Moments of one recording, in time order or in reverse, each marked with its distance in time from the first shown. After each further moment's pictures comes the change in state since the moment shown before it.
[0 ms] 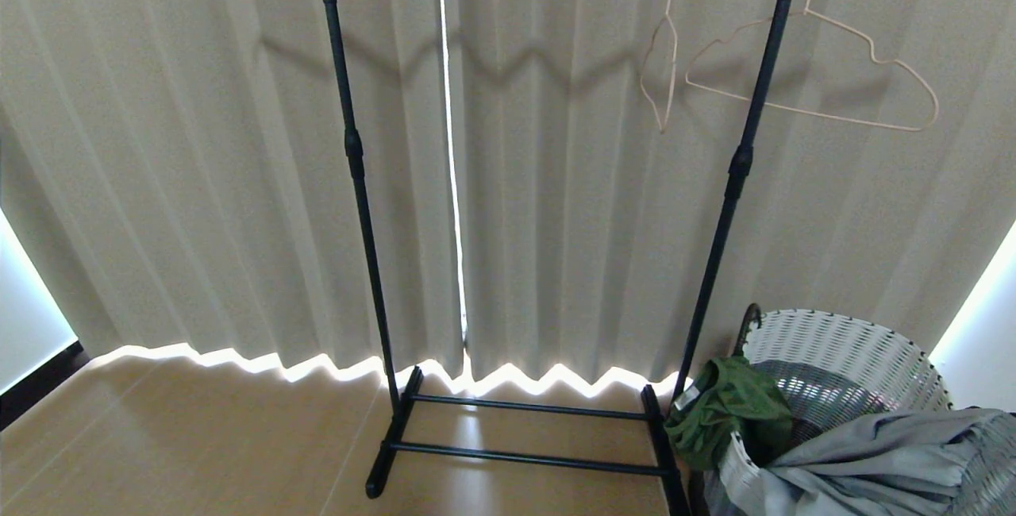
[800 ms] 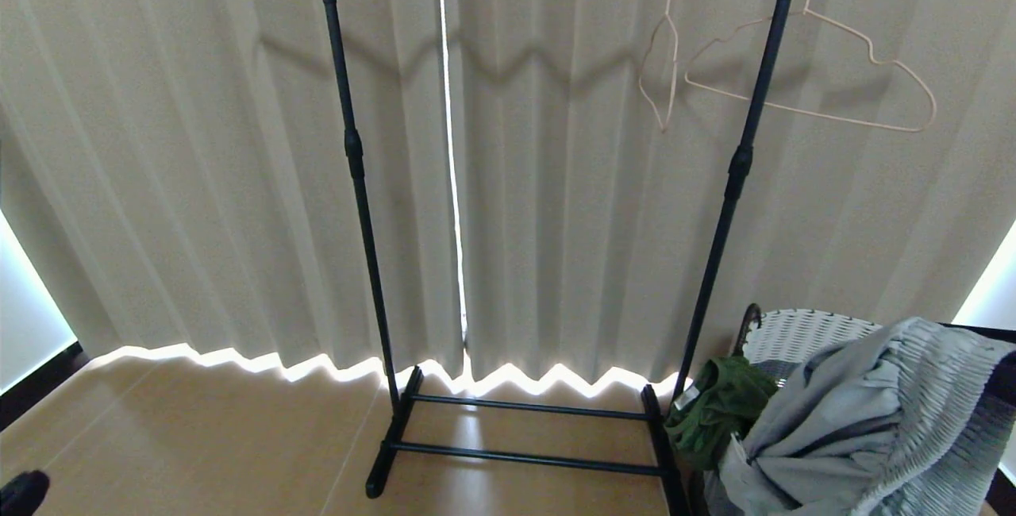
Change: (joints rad) left arm -0.049 0.440 -0.364 -0.046 -0.116 -0.025; right arm 0.308 0.219 -0.271 -0.008 0.061 0.329
